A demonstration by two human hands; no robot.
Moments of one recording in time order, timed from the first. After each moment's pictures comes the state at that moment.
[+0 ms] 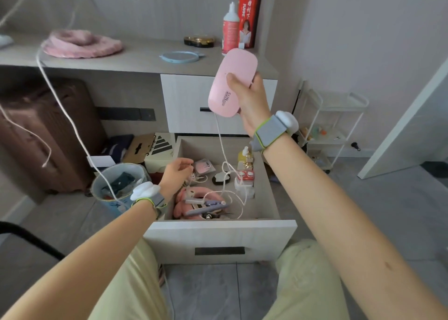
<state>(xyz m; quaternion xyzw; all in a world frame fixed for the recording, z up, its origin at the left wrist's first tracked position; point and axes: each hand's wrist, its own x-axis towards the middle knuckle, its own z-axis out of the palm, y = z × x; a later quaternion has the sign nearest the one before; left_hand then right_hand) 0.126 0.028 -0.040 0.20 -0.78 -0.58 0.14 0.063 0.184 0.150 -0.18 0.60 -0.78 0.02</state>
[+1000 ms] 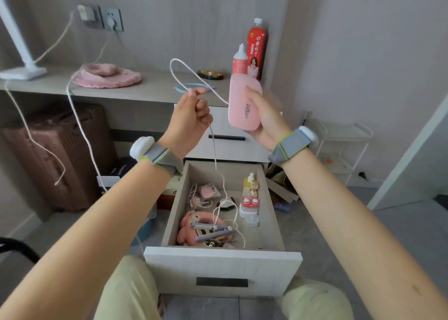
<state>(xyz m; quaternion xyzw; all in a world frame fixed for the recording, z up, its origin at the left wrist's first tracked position) 0.110 0.055 0.171 -0.04 -0.46 -0.86 0.23 0.063 0.201 0.194 -0.22 0.56 -0.78 0.16</state>
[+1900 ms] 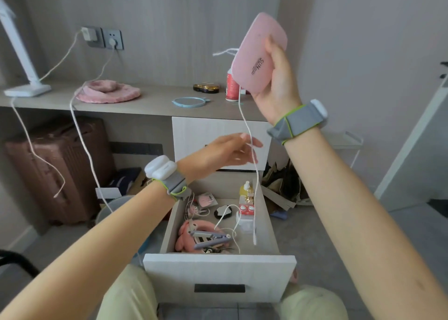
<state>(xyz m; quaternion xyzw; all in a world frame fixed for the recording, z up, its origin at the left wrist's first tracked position) 0.146 0.113 0.166 -0.14 -0.77 -0.62 -0.02 0.091 0.217 0.277 -0.26 0.40 -0.88 0.08</state>
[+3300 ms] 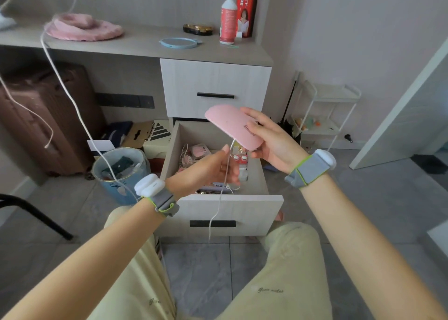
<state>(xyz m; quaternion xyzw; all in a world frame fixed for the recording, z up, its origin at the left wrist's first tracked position) 0.207 0.138 0.034 -0.05 -0.73 -0.67 -0.13 0.138 0.297 0.096 -0.22 0.62 -0.71 0.26</state>
